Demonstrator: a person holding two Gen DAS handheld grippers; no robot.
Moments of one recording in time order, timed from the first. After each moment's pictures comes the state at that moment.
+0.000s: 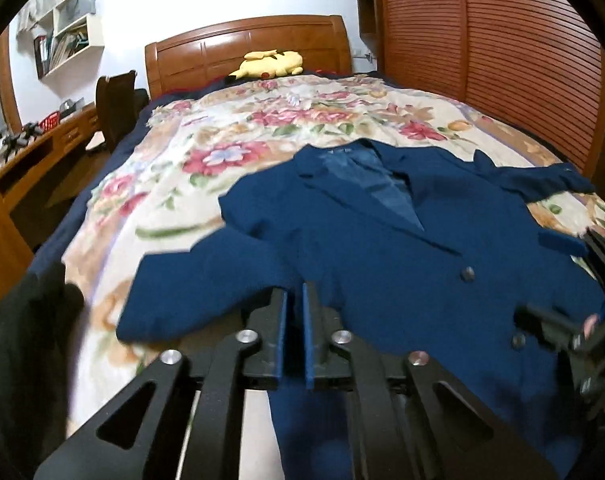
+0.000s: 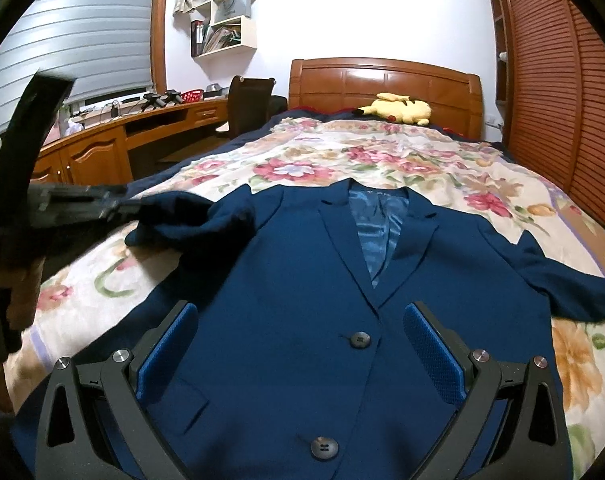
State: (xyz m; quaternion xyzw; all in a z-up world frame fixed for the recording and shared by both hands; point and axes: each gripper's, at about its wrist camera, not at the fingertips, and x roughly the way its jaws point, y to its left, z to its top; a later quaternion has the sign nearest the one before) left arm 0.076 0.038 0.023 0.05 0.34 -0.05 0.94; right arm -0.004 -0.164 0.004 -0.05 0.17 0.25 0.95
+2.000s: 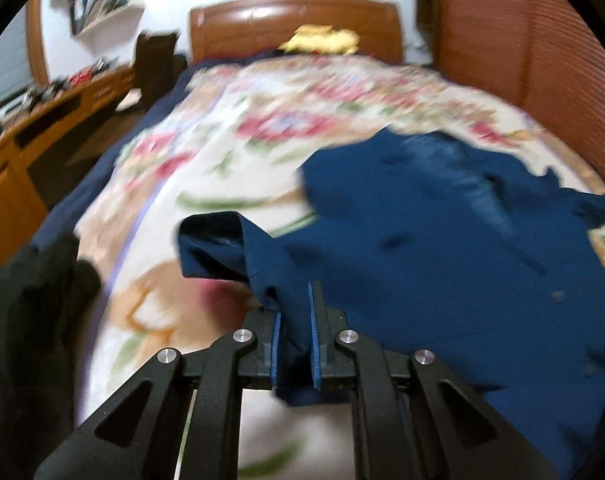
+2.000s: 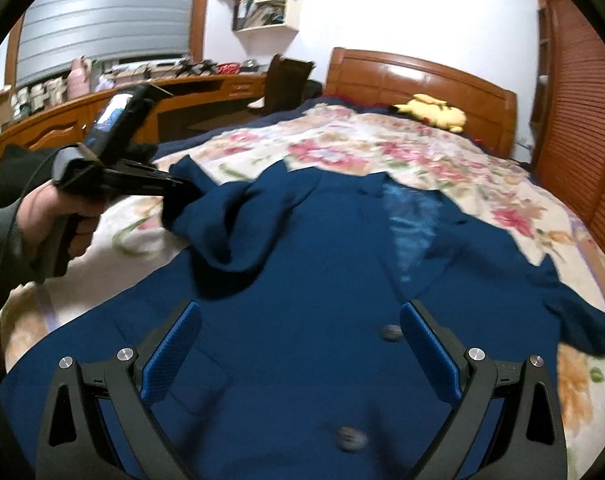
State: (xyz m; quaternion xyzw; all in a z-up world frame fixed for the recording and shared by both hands) left arm 0.132 0.089 0.000 0.02 0.36 0.00 0.93; right arm -0.012 -0.157 0.013 -0.11 0.17 0.28 0.94
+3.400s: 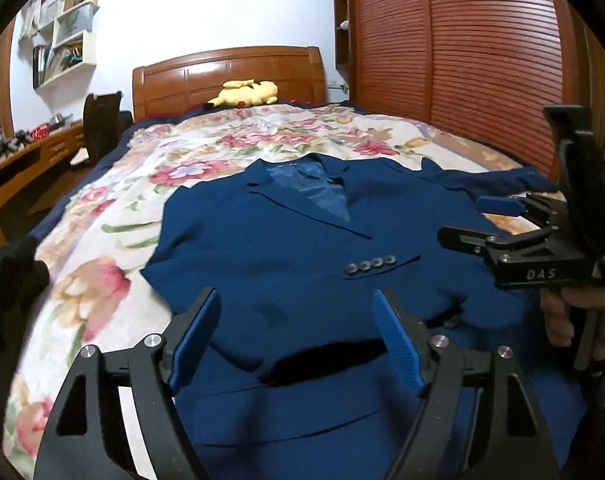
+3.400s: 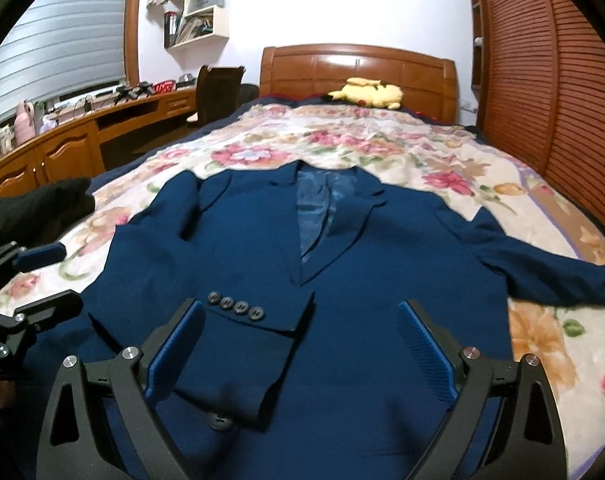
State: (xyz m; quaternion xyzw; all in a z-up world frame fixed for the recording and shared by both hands) left arm 0.011 -0.017 -0.001 0.04 0.27 -0.09 0.96; right arm 0.013 -0.216 0.002 -0.04 0.20 0.21 0.96
